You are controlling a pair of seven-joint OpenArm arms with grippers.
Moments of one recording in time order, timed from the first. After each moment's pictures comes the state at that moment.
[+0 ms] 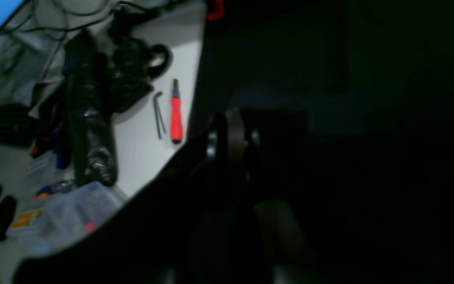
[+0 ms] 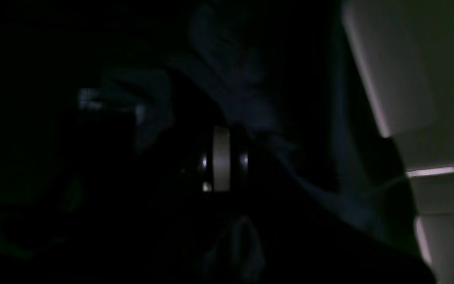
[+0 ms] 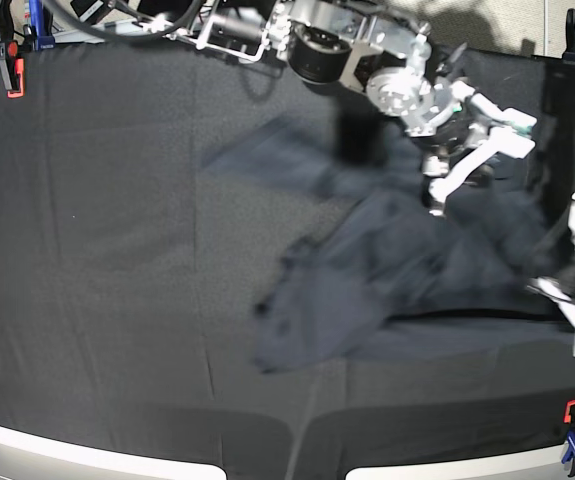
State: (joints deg) left arm -11.4 -34.8 2.3 86.5 -6.4 6.4 33.5; right arm 10.4 -8.4 -67.3 88.0 -29.1 0.8 -43.7
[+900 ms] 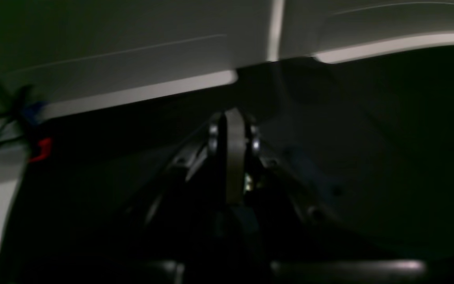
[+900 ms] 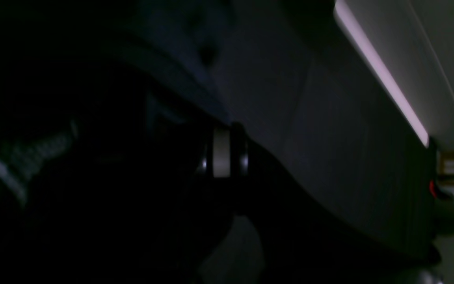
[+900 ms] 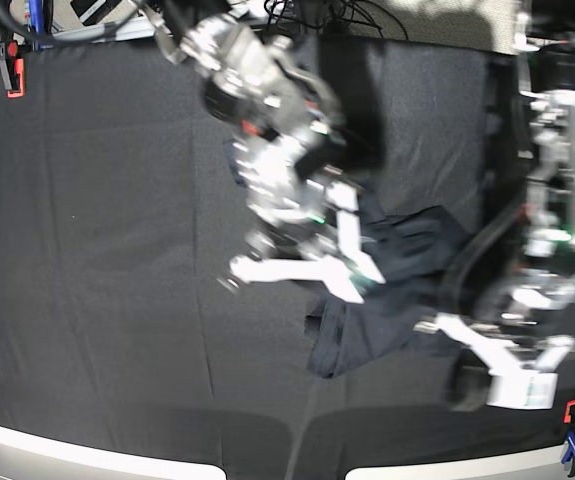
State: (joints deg) left arm -12.4 -14.1 5.7 105.0 -13.3 -7.6 30.1; right arm 2.7 -4.2 -32.3 104.6 -33.8 7.0 -61.9
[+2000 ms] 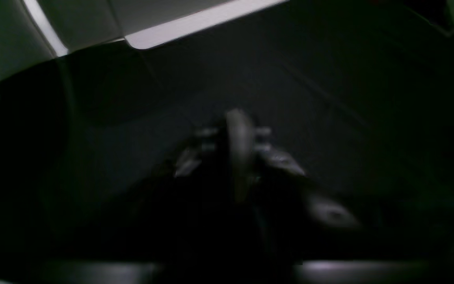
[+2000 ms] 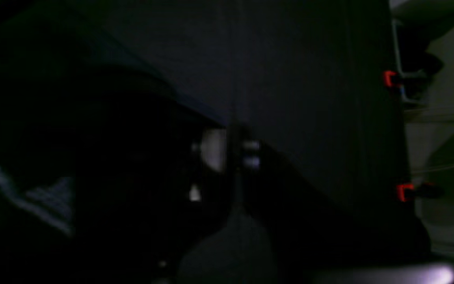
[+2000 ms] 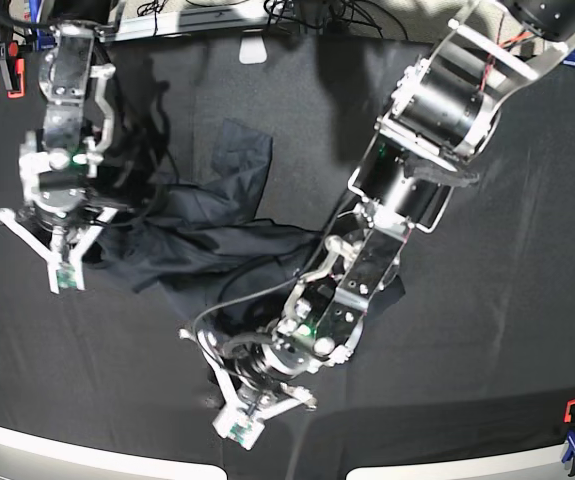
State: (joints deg) left arm -35.1 10.5 26.9 60.3 -11.6 -12.2 19.8; right arm -4.3 10.4 11.3 108.7 -16.7 8.9 -58.6
